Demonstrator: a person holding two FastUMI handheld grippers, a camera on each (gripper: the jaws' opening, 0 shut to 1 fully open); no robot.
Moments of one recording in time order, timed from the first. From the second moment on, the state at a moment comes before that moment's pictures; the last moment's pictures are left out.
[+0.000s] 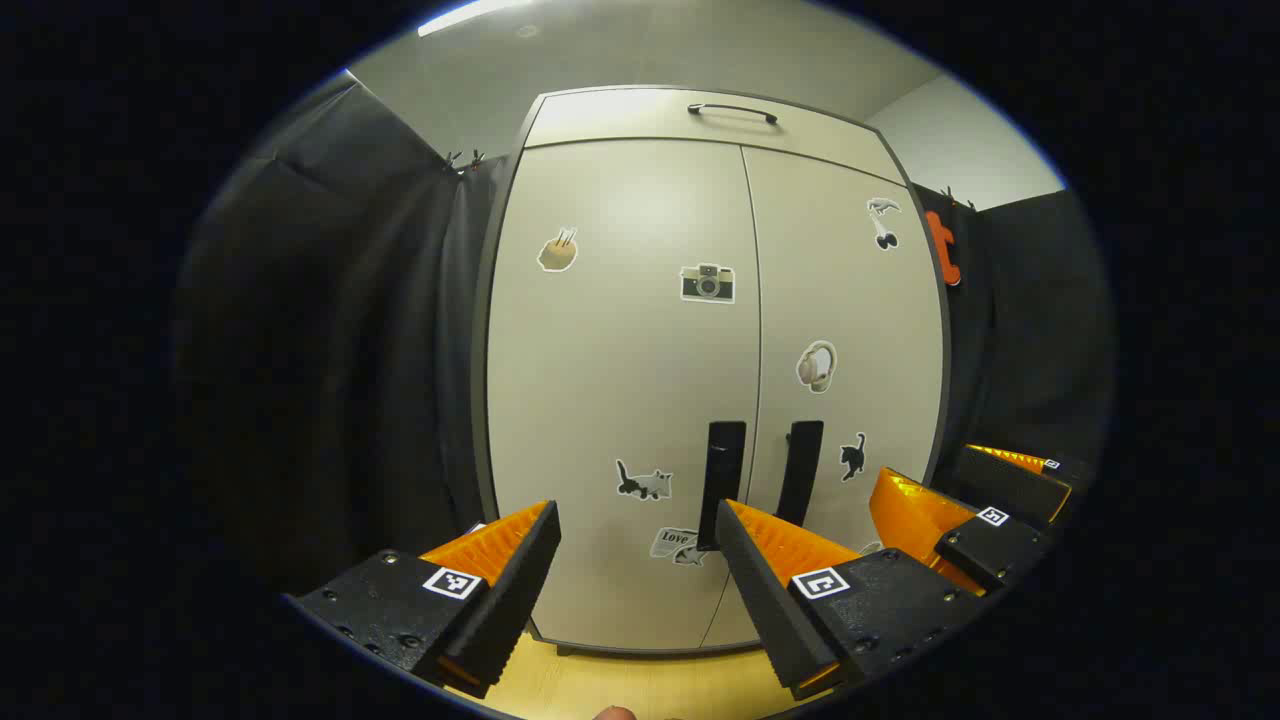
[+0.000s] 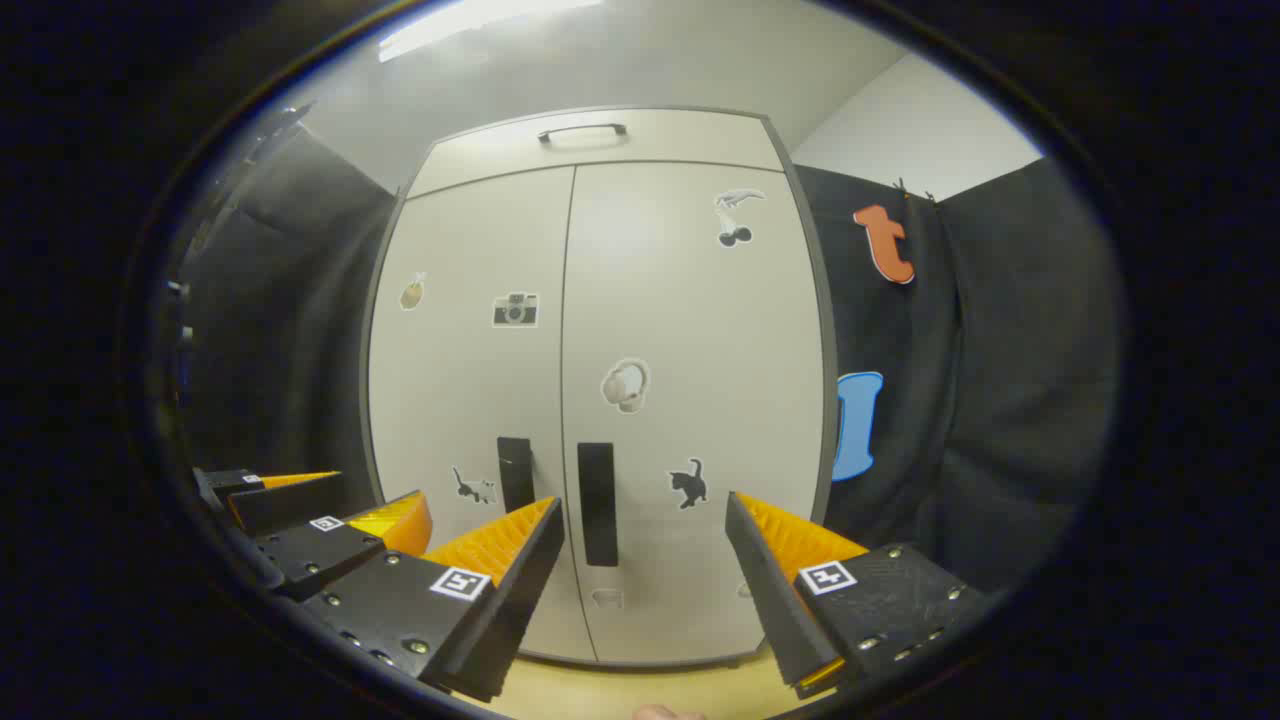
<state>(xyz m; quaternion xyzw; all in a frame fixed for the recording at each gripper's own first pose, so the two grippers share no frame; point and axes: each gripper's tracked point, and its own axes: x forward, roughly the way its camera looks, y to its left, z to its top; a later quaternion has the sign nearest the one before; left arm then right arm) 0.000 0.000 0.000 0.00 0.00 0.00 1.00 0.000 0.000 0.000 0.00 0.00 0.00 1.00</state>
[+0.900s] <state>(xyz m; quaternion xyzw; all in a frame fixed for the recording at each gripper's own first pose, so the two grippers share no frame) -0.008 0.050 0.005 -0.03 -0.02 0.06 1.00 0.020 0.025 -0.013 0.00 0.01 0.02 1.00</state>
